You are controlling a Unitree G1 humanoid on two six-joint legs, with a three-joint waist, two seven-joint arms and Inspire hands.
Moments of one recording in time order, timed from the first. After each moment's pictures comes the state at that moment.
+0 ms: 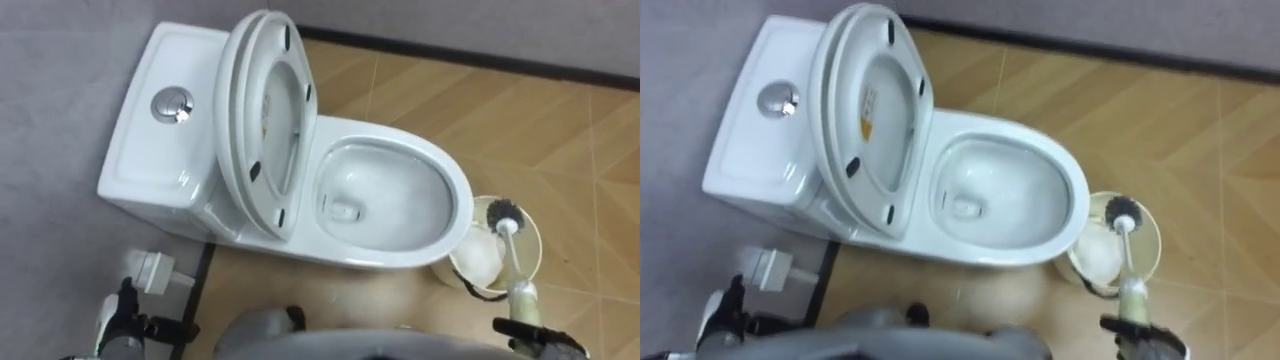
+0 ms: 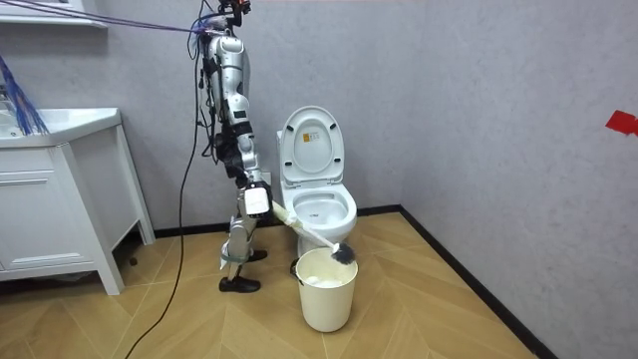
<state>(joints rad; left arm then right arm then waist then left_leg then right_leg) 0.35 0.26 0.03 0.73 0.20 0.01 0.29 0.05 -0.34 0.02 1.27 0.61 0.05 -0.23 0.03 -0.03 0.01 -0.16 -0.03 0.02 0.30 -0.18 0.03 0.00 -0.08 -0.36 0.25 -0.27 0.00</state>
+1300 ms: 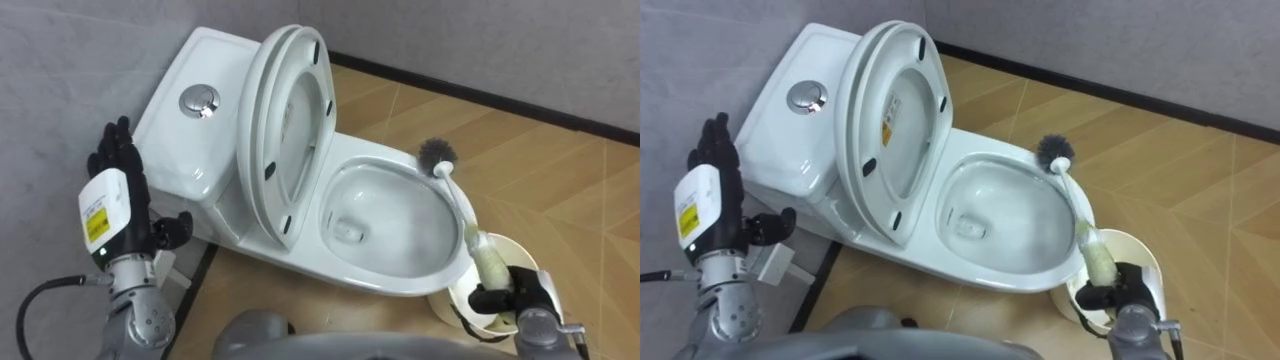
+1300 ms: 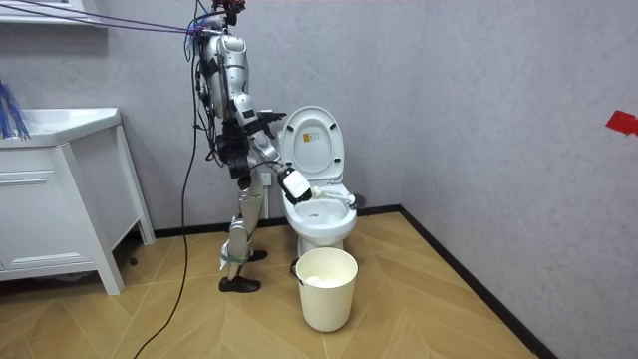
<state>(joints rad) 0.35 0.22 0.02 0.28 0.76 -0.20 0.58 0.06 -0.30 0.05 1.12 -0.17 -0.14 -0.23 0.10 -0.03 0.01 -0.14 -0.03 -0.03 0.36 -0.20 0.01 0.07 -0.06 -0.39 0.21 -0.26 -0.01</state>
